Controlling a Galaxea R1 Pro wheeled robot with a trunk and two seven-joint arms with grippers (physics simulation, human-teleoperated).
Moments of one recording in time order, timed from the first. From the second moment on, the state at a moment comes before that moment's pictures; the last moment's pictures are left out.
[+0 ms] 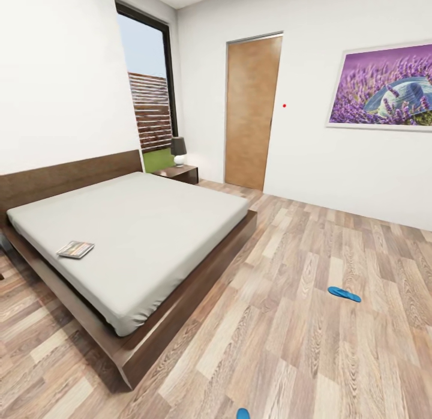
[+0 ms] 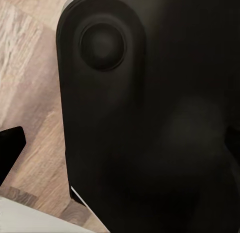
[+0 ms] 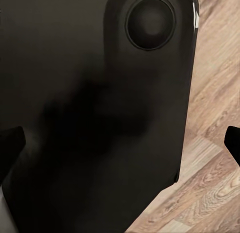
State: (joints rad) left arm -0.01 -0.01 0.01 -0.03 0.00 -0.08 -0.01; right arm 0.00 0.02 0.00 -0.05 0.00 -0.01 0.00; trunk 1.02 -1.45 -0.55
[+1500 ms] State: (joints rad) left arm -0.01 -0.01 0.00 -0.03 0.00 -0.08 -0.01; right arm 0.00 0.02 0.00 -0.07 0.00 -0.01 0.00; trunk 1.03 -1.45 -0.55
